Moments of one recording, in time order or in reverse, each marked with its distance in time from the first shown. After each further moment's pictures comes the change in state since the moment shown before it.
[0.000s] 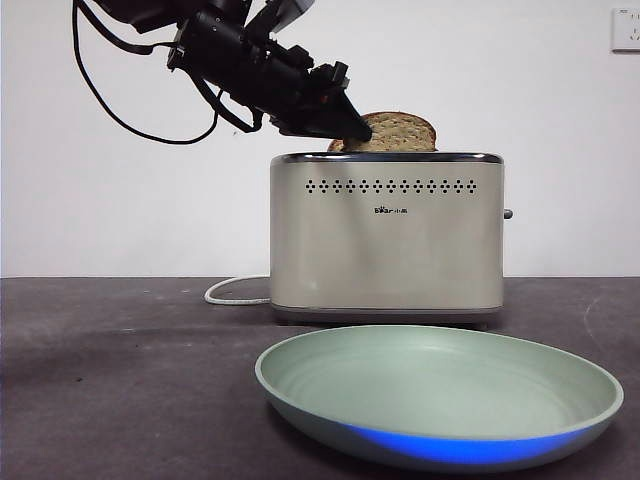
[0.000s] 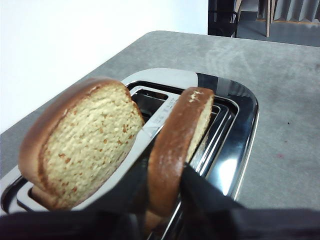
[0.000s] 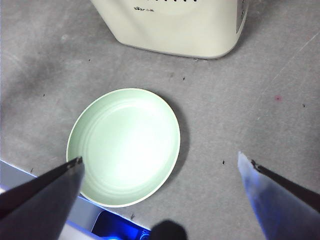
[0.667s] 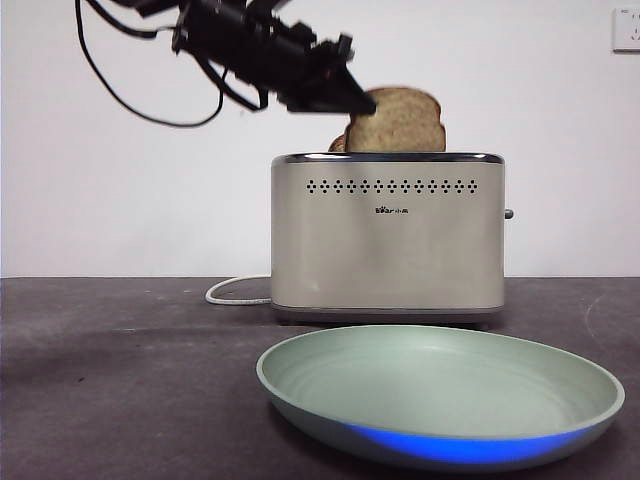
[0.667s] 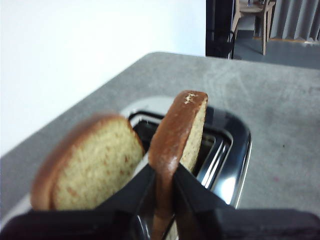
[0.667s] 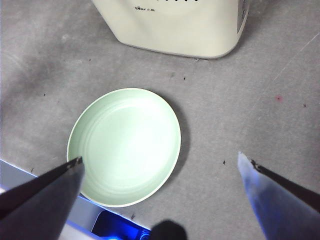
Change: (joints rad) left arm -0.002 -0.019 0.045 0.016 0.014 -0.039; right arm 0.000 0.000 0.000 0.000 0.000 0.000
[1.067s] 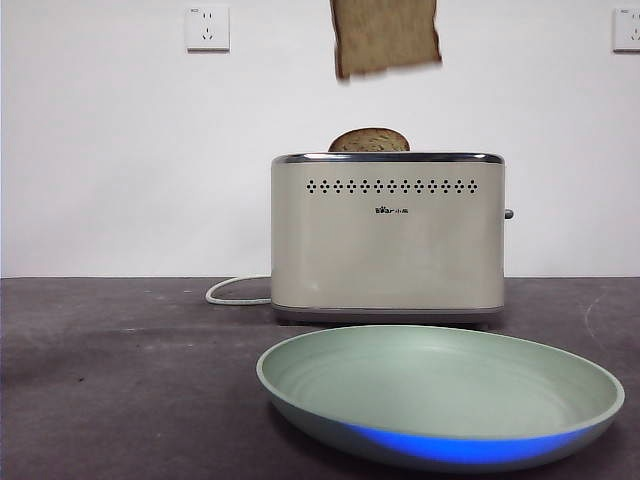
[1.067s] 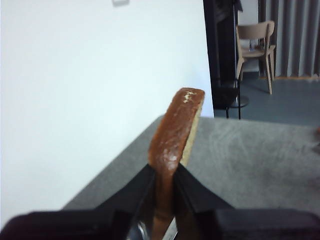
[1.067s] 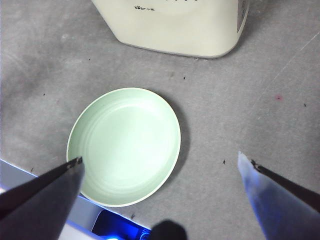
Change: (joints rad) left arm 0.000 -0.206 0.181 -0.208 0.003 -0.006; right arm 0.000 0.011 0.000 0.000 0.000 0.000
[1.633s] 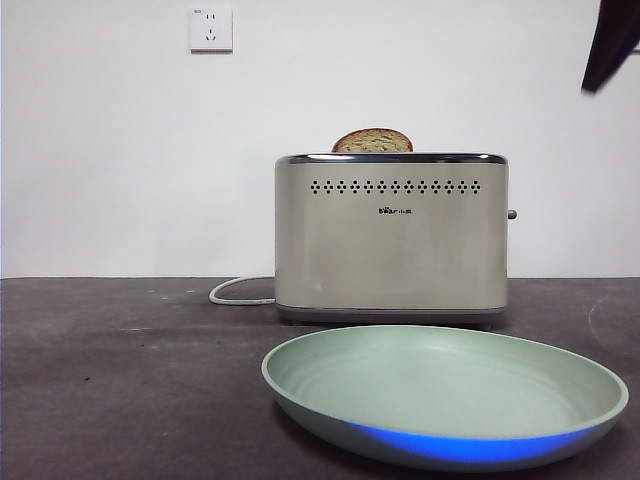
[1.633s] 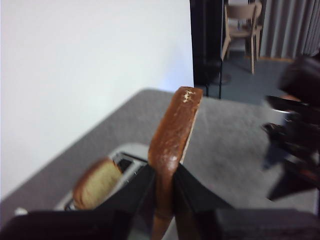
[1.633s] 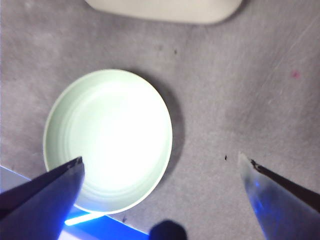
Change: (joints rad) left arm 0.000 -0.347 0.004 -0.528 0.000 0.003; right arm 0.000 0.315 0.000 0.079 0.000 0.005
